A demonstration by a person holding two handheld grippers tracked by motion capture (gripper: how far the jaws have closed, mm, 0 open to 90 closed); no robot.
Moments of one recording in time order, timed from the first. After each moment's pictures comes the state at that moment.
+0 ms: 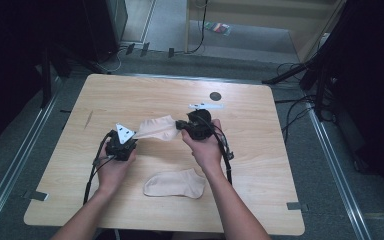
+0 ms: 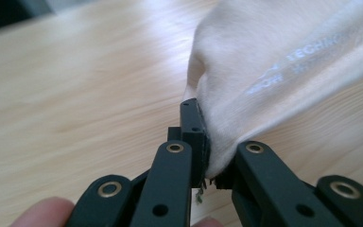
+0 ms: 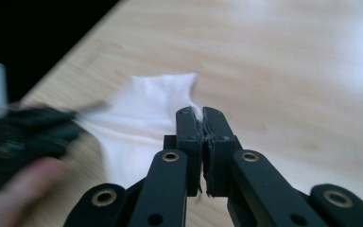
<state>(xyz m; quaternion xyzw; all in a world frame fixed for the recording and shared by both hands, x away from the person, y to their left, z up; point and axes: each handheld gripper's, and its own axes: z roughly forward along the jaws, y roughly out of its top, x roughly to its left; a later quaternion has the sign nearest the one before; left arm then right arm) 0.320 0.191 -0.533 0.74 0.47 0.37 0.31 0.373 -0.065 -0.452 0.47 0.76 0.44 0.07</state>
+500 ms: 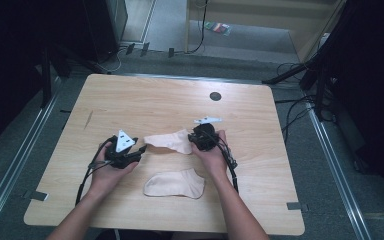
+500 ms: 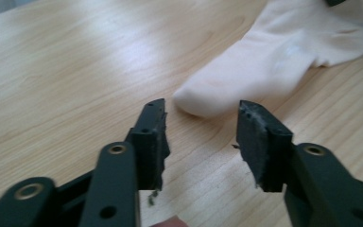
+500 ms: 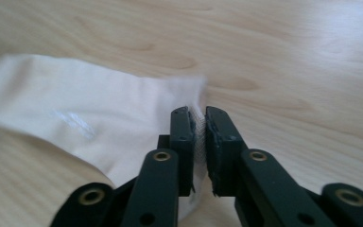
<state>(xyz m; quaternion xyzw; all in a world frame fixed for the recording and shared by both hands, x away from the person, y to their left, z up) 0.309 0.208 -0.535 0.78 0.41 0.24 0.42 0.388 -0.088 -0.518 0.47 0.79 0.36 0.14</state>
